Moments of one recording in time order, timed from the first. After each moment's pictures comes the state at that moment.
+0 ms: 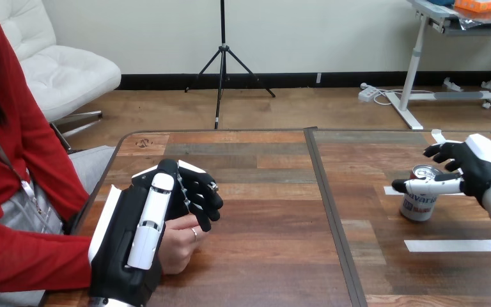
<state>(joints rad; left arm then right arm) 0.35 0.10 -0.10 -0.28 -0.15 -0.33 -0.17 -0.74 -0.59 0.19 1.27 -0.47 -0.21 -0.02</state>
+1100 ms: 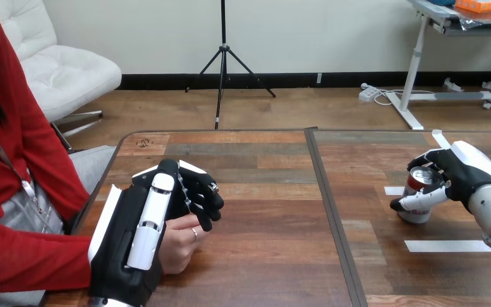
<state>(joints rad) 0.35 0.10 -0.09 -0.28 -0.15 -0.34 -0.18 -0.74 -0.55 0.20 1.27 -0.47 -0.18 -0.01</state>
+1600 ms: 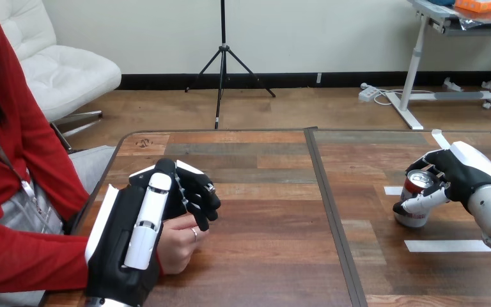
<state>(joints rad) 0.35 0.10 -0.08 -0.28 -0.15 -0.34 -0.18 -0.74 -0.55 0.21 1.27 -0.47 -0.18 -0.01</state>
